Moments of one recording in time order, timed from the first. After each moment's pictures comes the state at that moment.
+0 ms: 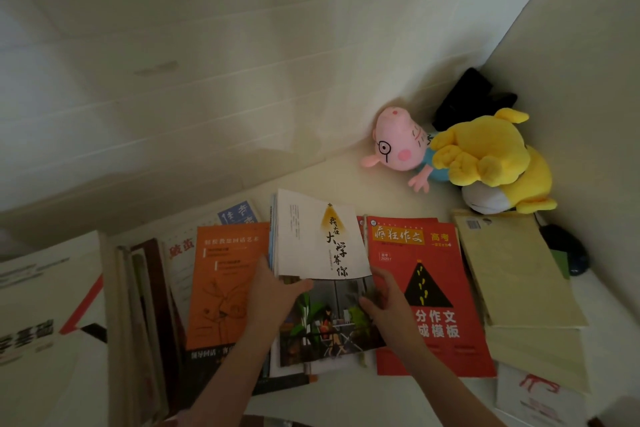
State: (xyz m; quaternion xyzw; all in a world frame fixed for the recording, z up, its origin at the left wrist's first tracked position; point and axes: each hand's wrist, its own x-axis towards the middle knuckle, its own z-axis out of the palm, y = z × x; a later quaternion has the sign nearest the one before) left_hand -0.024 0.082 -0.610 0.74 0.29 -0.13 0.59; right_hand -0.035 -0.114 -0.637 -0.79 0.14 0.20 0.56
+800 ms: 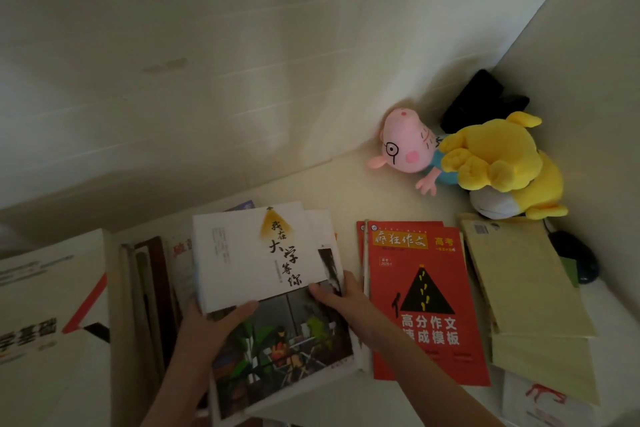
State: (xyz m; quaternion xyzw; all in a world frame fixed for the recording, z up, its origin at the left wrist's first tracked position) left_hand -0.075 0.150 -0.594 0.65 0.38 -0.08 0.65; right_hand -0.012 -0.062 -0.648 -0.68 0.16 0.40 0.59
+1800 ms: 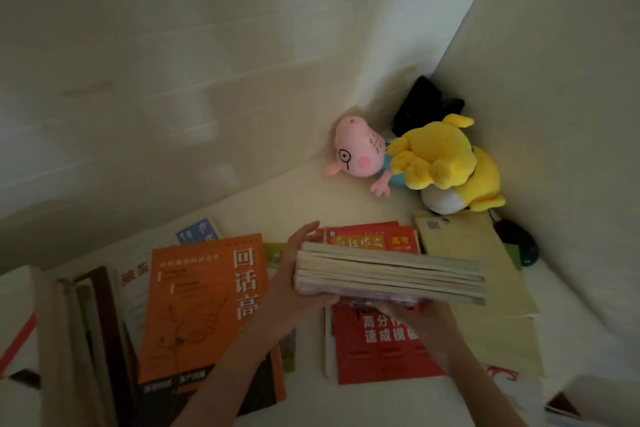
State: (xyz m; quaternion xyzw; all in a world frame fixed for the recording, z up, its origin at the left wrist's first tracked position) left_hand -0.011 0.032 -0.570 0.70 -0.01 -0.15 0.70; right_hand -0.042 -0.199 -0.589 -0.77 0.11 0.07 0.62
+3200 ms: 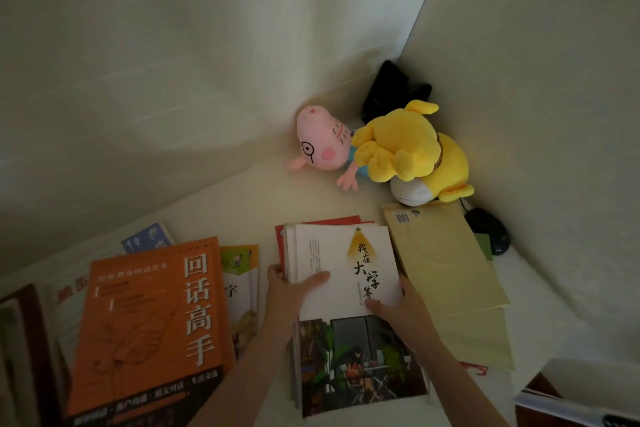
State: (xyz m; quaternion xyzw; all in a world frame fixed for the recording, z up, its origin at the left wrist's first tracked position) left_hand 0.018 -0.048 -0.647 0.63 0.31 -0.23 0.67; right_hand -0.026 -0.244 -0.652 -0.81 0.27 0.15 0.49
